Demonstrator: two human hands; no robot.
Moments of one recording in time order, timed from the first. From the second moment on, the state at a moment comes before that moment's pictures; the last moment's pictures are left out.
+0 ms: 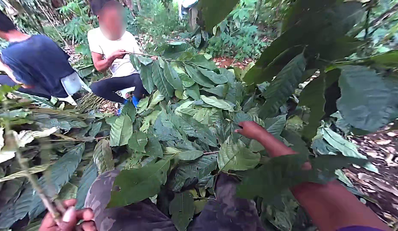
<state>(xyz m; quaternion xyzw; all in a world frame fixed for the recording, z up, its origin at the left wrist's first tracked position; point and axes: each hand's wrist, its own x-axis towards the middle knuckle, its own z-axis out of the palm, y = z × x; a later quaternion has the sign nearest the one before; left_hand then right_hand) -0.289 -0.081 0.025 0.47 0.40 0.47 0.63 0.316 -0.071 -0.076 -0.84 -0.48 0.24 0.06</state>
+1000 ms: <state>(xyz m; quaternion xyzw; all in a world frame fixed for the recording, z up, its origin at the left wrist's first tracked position) -0.131 -0.070 -0.005 0.57 0.35 0.44 0.60 0.207 -0.004 -0.018 -0.69 -0.38 0.44 0.42</state>
